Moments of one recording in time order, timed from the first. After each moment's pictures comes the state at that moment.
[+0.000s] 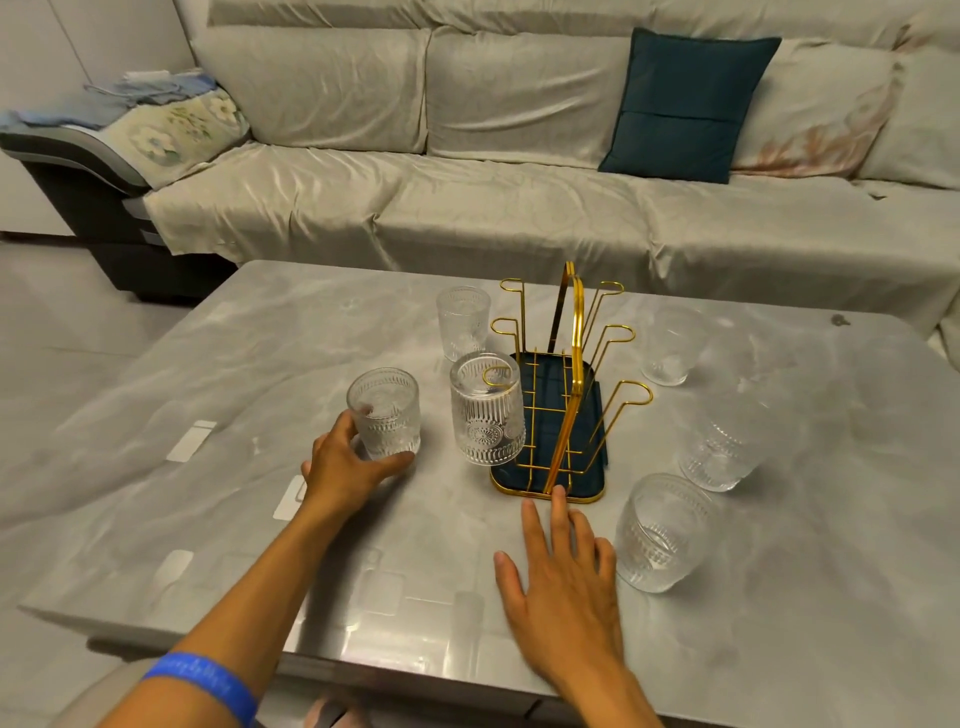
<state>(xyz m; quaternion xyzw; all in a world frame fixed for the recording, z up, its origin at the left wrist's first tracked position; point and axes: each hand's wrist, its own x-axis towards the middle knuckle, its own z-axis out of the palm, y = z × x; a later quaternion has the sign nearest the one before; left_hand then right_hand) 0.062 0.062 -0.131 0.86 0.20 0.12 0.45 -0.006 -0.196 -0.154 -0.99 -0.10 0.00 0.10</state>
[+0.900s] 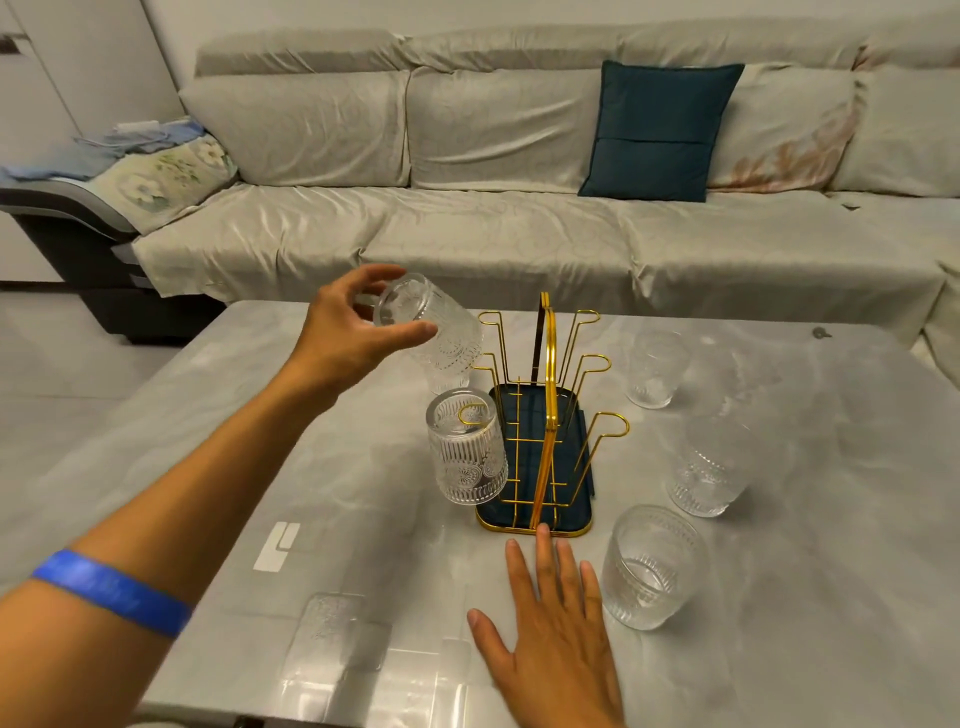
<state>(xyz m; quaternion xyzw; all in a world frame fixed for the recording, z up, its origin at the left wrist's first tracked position) 0.132 0.036 0.042 0.84 -0.03 0.22 0.49 -0.008 -0.195 -0.147 -0.99 -0.11 -0.01 0.11</state>
